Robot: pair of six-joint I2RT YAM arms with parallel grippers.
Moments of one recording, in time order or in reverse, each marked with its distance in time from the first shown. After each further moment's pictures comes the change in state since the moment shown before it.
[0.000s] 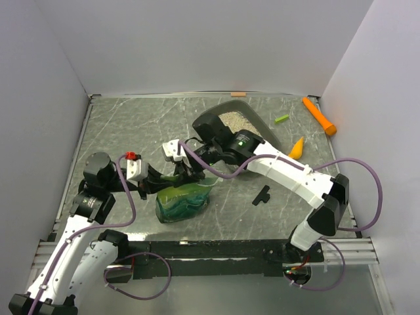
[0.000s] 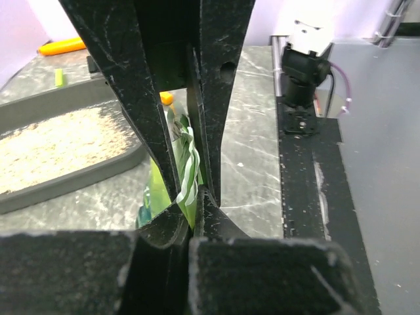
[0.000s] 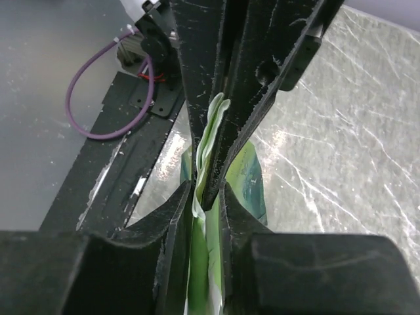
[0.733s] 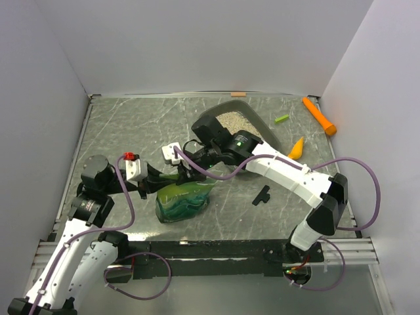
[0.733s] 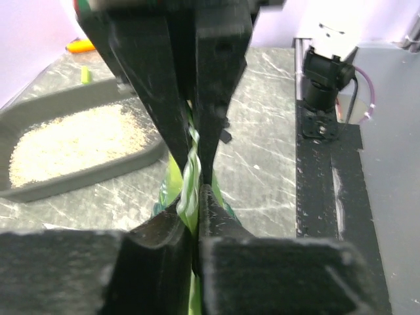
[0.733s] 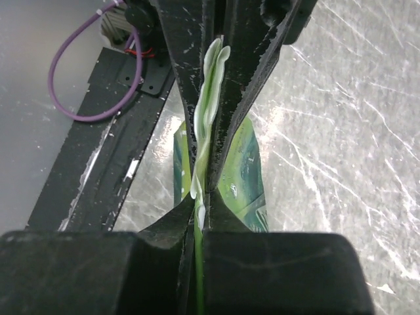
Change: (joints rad) left arm -0.006 -0.037 0.000 -0.014 -0.085 -0.004; right arm 0.002 0.009 -0.005 -0.053 0.072 -0.034
